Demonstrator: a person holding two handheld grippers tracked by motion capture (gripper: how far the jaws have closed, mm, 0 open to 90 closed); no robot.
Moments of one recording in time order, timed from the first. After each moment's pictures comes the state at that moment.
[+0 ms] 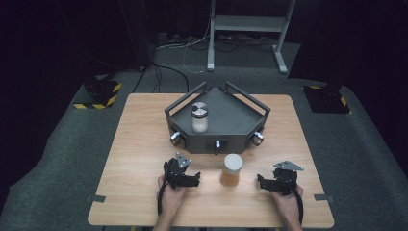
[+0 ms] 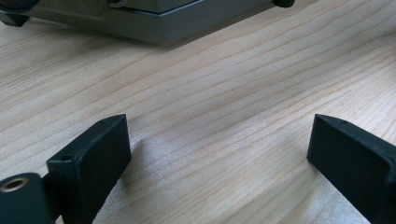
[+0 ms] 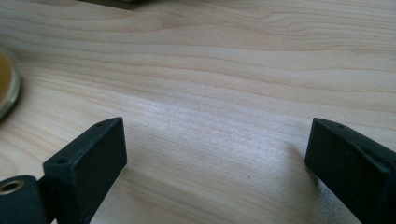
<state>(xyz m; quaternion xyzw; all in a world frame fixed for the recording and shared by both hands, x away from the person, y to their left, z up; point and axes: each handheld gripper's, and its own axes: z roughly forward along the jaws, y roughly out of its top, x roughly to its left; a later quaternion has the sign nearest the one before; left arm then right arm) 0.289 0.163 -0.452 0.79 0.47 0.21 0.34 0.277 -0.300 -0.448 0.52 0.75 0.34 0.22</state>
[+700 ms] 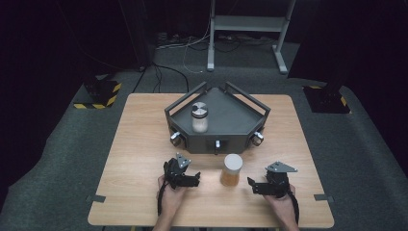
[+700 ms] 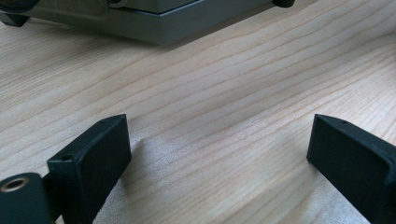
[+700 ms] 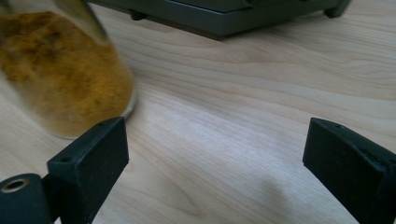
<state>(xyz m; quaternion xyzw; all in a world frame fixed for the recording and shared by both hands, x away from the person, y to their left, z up) 0.288 0.163 -0.452 0.79 0.47 0.21 0.34 0.271 -0.294 -0.436 0.44 0.79 0.39 0.18</state>
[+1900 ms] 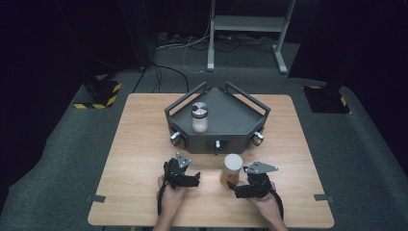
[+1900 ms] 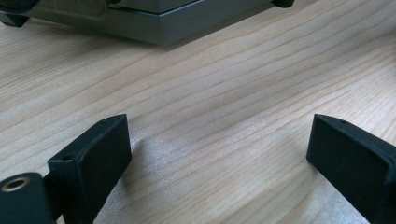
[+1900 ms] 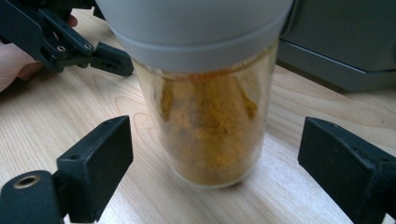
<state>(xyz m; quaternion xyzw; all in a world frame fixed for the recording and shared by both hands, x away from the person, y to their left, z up) 0.288 0.163 -0.452 0.79 0.47 0.21 0.34 0.281 -0.261 -0.428 0.35 0.82 0.43 0.13</state>
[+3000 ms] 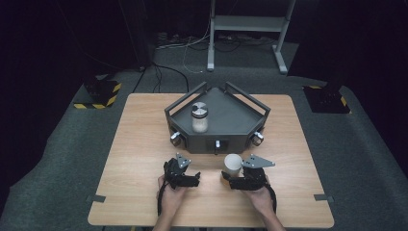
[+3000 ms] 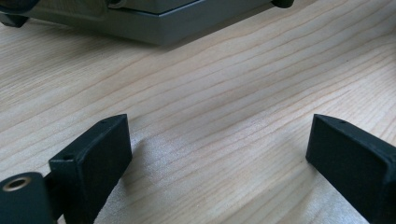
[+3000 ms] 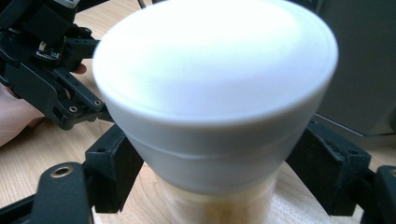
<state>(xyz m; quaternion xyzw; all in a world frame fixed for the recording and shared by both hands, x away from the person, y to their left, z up) 0.288 0.163 -0.452 0.79 0.47 0.21 0.34 0.284 -0.250 -0.424 0.34 0.80 0.47 0.16</state>
